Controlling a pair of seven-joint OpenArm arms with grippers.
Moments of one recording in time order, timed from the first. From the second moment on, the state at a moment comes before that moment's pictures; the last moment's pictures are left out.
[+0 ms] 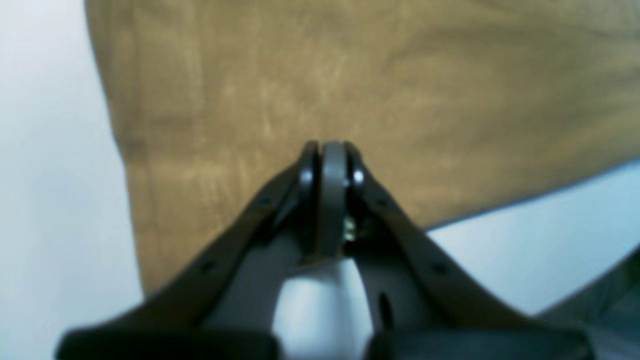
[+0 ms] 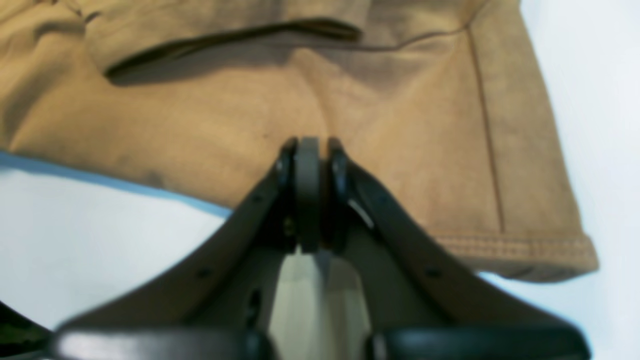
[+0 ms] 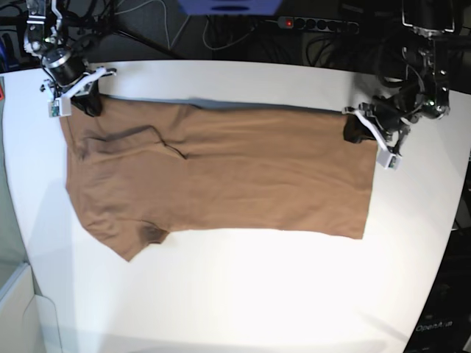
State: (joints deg) left arm 12.8 -24.8 -5.7 79.1 -36.6 -27.0 43.6; right arm -32.1 18.0 14.6 85.5 21.8 23.3 -8.9
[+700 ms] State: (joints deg) left arm 18.5 -26.4 -6.2 79.2 -36.3 -29.6 36.3; right arm -38.5 16.9 14.6 85.7 21.8 23.5 -1.6
